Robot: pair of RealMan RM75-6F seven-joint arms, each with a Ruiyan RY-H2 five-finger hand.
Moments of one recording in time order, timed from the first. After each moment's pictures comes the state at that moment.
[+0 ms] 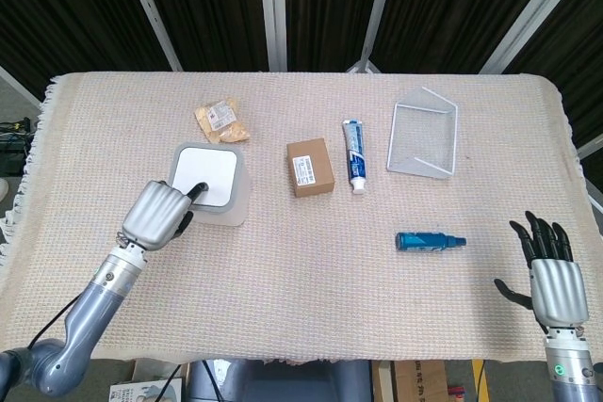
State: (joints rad) left arm -0.64 -1.22 -0.16 -1.94 1.18 1.18 0.76; right arm 0.07 -1.25 0.10 -1.53 -1.49 1.52 -0.06
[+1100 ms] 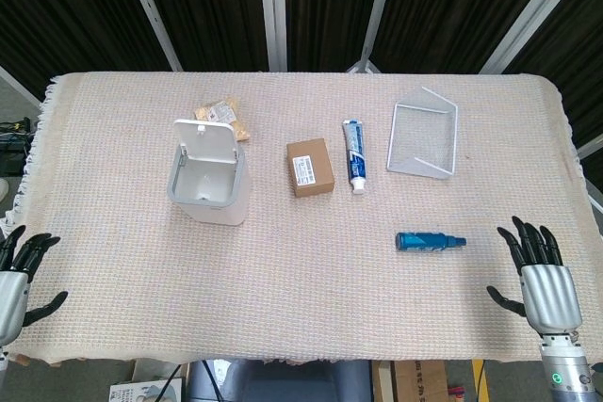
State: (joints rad) left arm -0.09 -1.15 0.13 -1.69 1.54 1.76 0.21; right arm 0.07 -1.22 0.06 -1.57 -1.55 1.53 -0.07
